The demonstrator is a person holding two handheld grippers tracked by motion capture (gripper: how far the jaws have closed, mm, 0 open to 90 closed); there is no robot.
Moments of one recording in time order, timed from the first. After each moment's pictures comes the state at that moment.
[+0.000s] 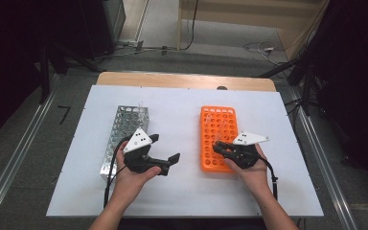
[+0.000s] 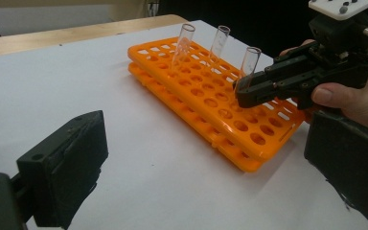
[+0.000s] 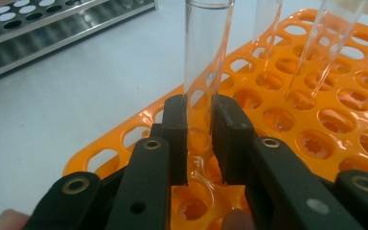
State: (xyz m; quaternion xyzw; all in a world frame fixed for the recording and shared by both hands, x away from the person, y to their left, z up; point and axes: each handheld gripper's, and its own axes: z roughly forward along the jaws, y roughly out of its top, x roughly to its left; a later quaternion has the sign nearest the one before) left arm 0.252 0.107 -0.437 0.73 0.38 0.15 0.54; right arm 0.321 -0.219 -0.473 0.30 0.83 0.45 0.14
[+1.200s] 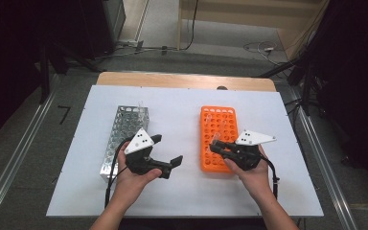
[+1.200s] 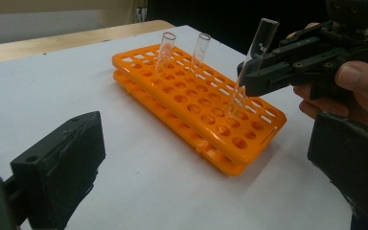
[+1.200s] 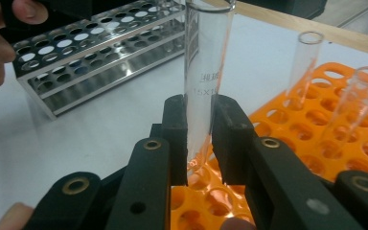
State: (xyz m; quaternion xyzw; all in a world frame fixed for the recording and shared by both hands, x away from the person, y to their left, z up) left arm 0.247 0.100 -0.430 0.74 0.36 0.14 0.56; right arm 0.301 -0.210 -0.439 0.27 0.82 0.50 0.11
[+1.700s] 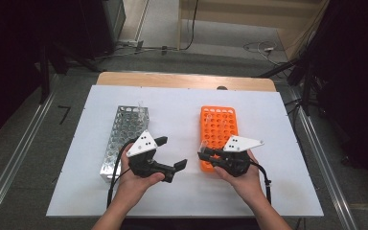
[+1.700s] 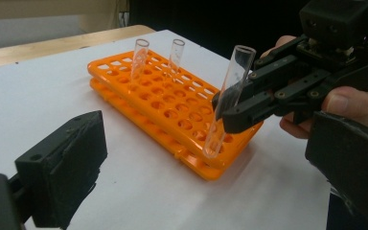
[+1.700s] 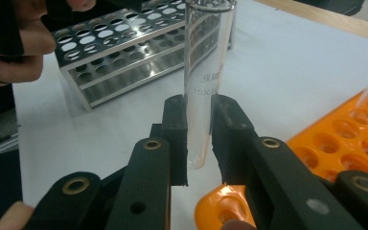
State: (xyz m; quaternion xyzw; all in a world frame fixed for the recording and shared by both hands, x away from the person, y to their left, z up) left arm 0.241 0.093 -0.426 0.74 0.33 0.12 0.57; right arm 0.285 -0.183 -0.441 0.23 0.83 0.50 0.09
